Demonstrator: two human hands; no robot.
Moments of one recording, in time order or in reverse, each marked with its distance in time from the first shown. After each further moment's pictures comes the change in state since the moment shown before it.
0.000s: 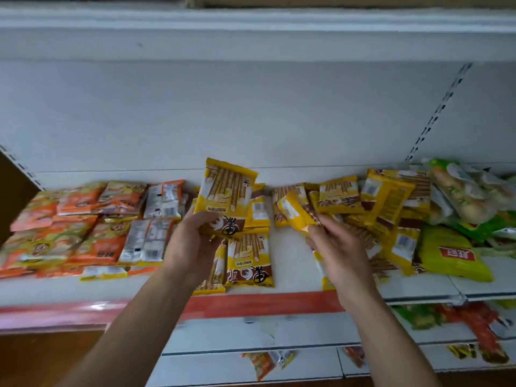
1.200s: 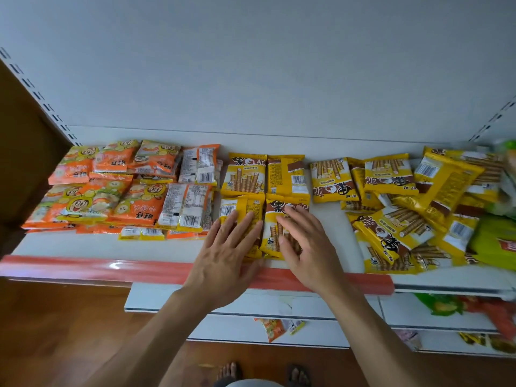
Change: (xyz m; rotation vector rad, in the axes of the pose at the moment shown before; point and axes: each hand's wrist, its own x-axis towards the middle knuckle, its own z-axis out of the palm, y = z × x) left_hand -0.033 -0.044 -0.102 1.874 -0.283 0.573; right_hand -0.012 0.071 0.089 -0.749 -0.367 -0.398
